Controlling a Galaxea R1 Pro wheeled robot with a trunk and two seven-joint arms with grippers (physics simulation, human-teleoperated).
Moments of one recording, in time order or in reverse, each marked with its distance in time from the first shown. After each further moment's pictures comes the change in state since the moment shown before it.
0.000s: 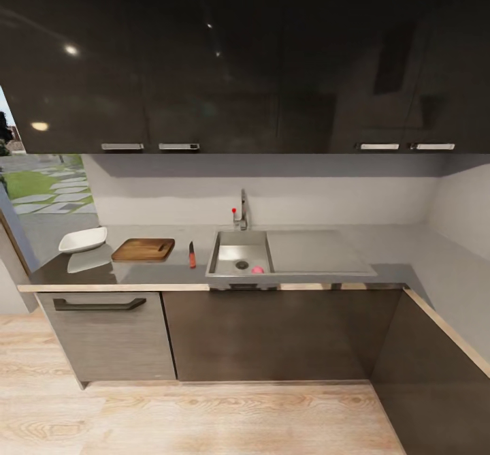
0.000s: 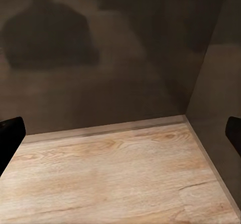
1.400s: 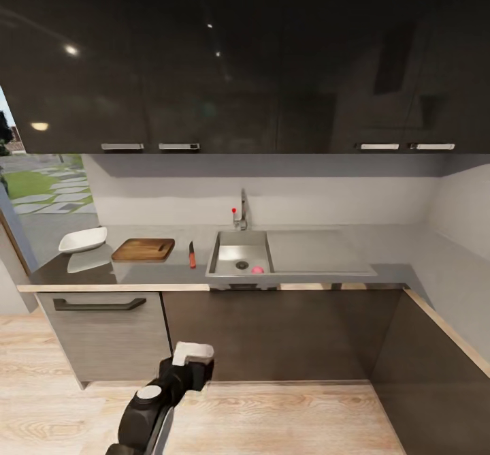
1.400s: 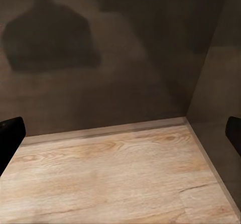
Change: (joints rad) left arm -0.500 -0.096 -0.209 -0.582 -0.011 0.983 0.014; right arm 0.000 0.000 0.000 -0.001 0.003 -0.006 0.002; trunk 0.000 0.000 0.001
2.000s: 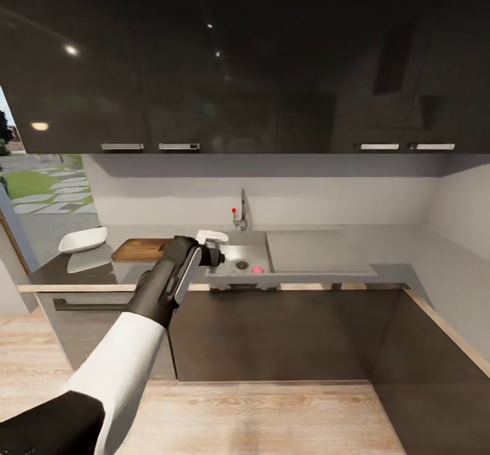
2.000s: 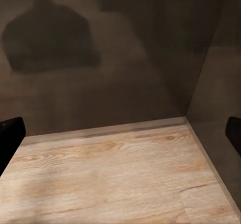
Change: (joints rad) left arm -0.837 -0.012 -0.028 0.520 0.140 0.285 0.090; right arm 0.000 0.000 0.000 0.001 0.000 0.000 0.000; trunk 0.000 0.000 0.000
